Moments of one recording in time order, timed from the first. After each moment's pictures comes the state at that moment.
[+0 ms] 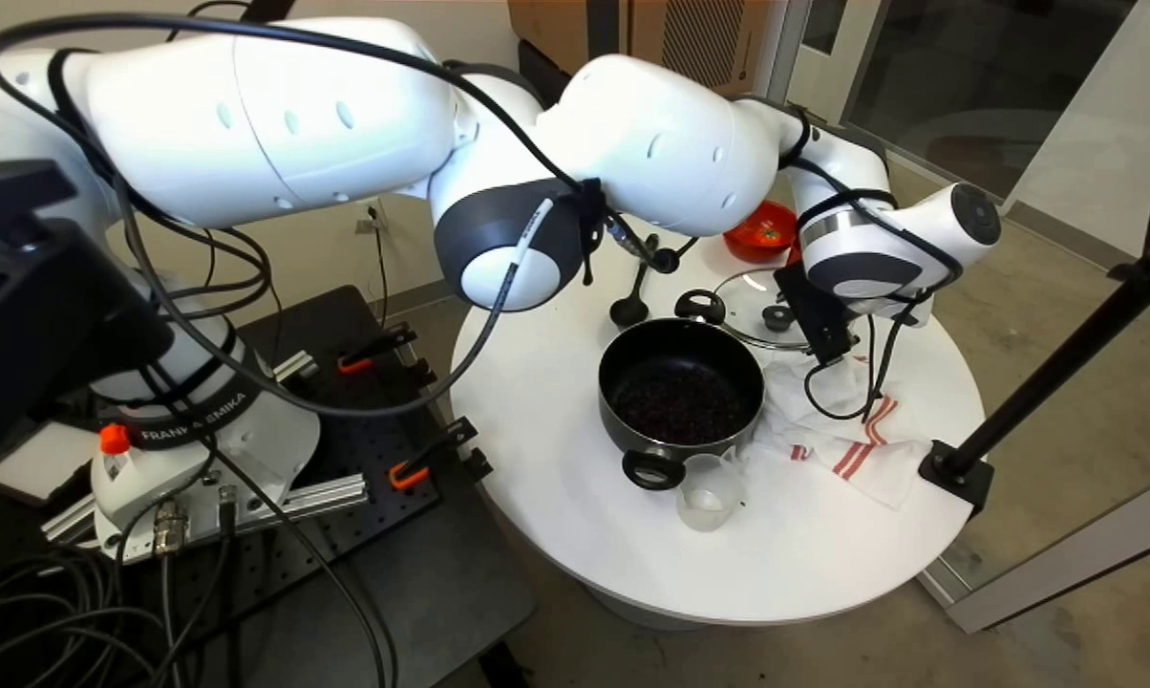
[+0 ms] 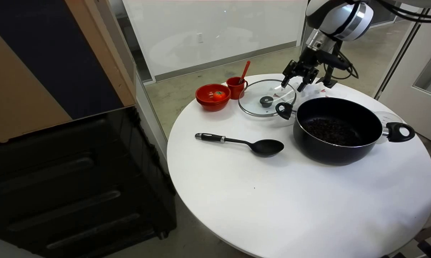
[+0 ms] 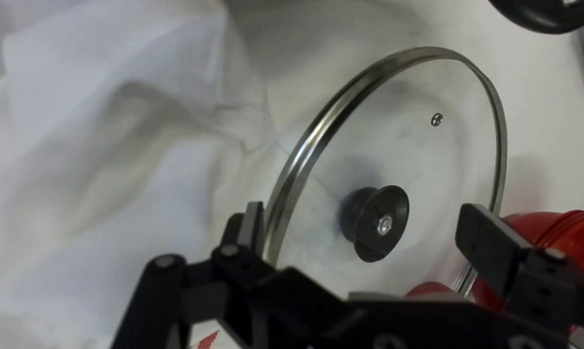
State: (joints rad) arm -0.45 1.46 0.19 -0.66 0.28 2.02 -0.36
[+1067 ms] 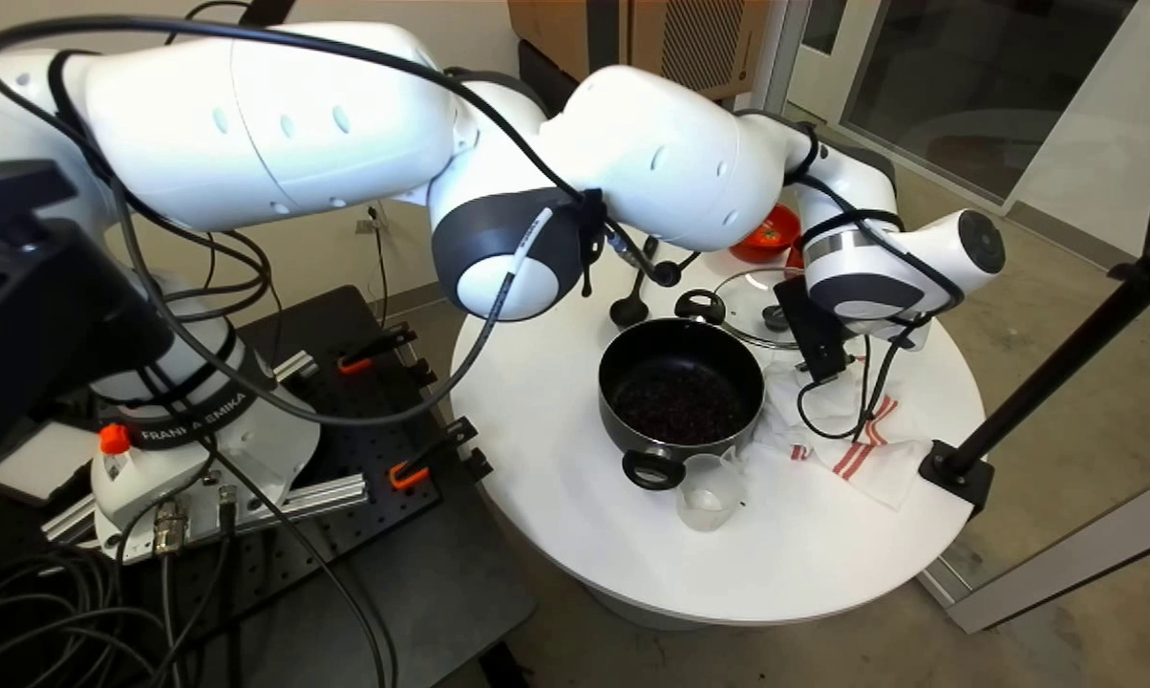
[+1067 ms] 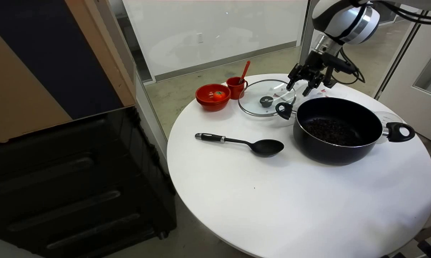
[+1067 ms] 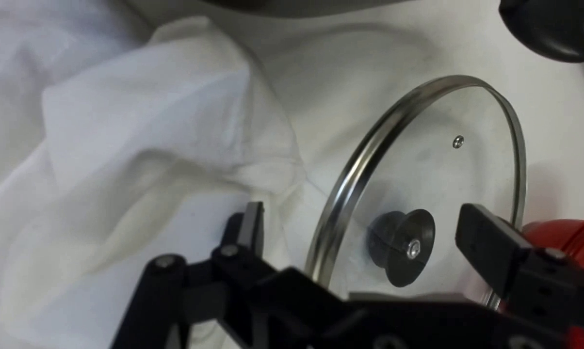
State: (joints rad) arm -0.47 1.47 0.16 -0.68 0.31 2.00 -0.35
